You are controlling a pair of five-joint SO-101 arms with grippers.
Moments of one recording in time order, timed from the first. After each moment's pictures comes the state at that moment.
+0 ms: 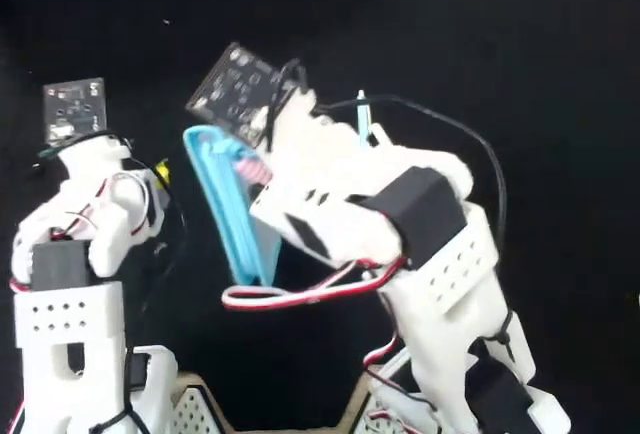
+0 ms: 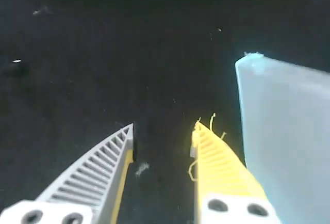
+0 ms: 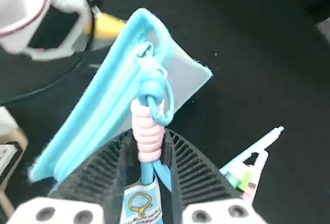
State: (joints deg) left arm -11.5 -56.7 41.6 67.5 0.4; right arm -40.0 -21.9 -16.8 99.3 17.4
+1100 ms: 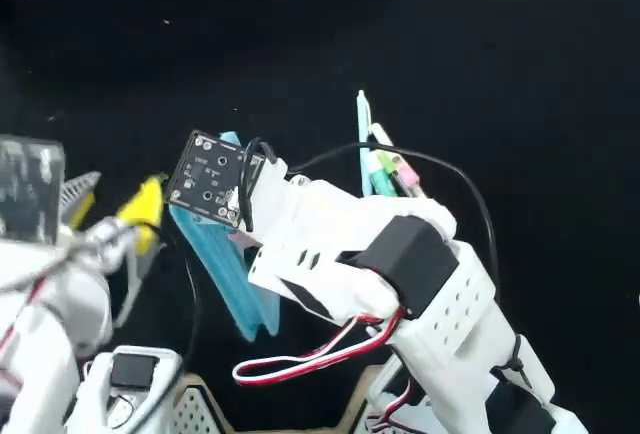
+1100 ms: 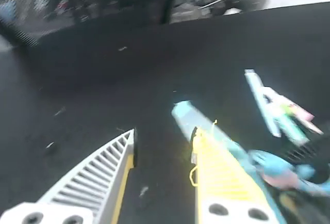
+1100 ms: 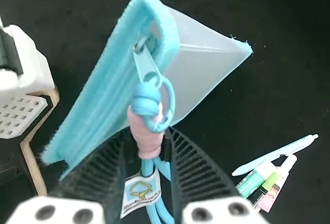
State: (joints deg) left arm -0.7 -61.2 -5.5 100.6 -8.1; right arm -48.6 -31.3 -2.8 99.3 19.2
